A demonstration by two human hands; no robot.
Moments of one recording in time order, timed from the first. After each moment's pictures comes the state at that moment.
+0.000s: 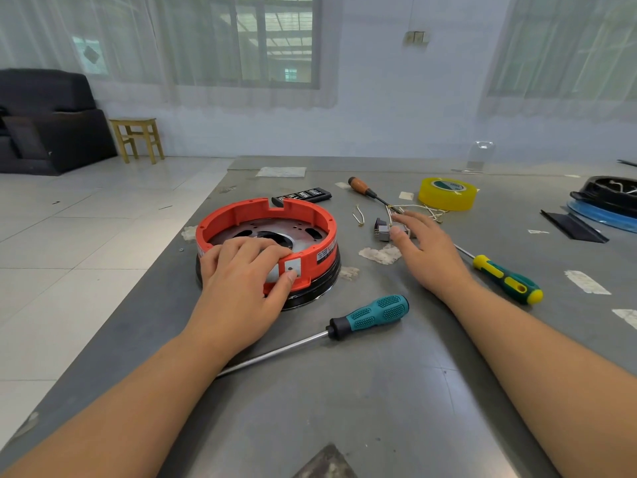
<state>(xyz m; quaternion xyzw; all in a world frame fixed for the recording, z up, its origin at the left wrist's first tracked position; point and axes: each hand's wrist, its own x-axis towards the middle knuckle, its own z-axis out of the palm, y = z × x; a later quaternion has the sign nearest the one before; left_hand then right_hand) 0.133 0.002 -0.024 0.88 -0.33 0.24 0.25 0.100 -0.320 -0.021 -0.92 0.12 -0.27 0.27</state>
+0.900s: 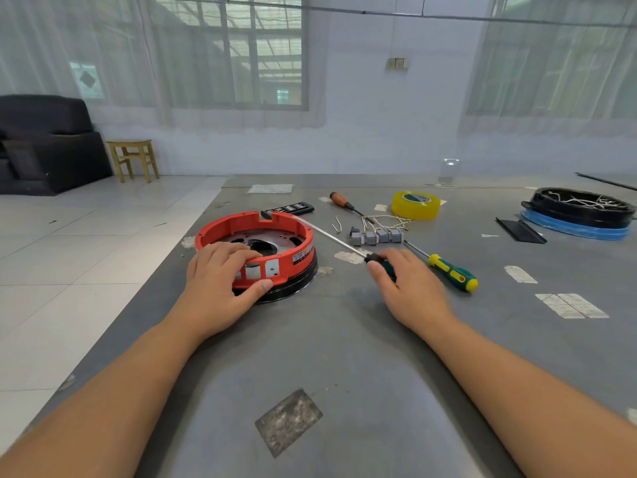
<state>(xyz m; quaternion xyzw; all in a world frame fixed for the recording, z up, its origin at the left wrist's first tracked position) 0.130 0.029 -0.019 0.89 -0.33 0.20 0.25 0.001 -0.279 -0.021 -0.94 0.14 -0.27 0.16</state>
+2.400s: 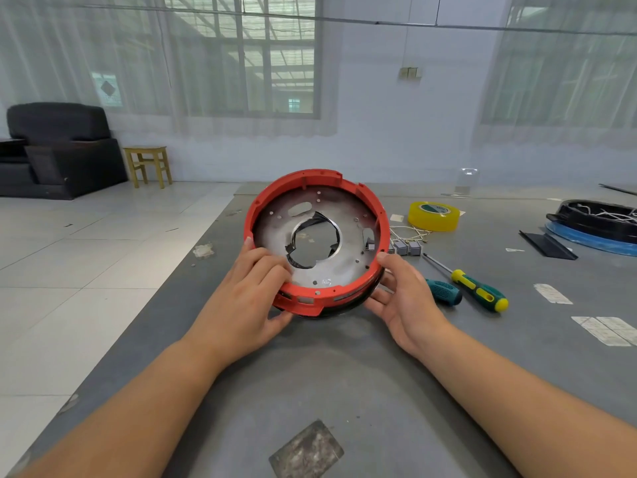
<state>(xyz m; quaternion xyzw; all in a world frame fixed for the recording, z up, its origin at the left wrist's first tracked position) 0.122 0.012 -0.015 0.79 -0.48 0.36 0.16 0.039 -0.236 -0.014 -0.49 0.11 -0.19 0.84</state>
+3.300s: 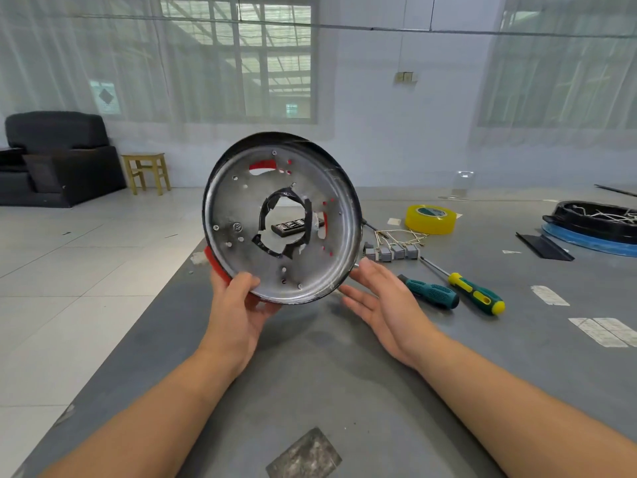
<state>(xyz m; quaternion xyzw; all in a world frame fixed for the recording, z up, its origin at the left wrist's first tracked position) 0.106 -0.014 -0.015 0.43 -0.12 -0.03 0.89 0.039 -0.224 -0.018 -0.53 0.08 -0.15 0.83</state>
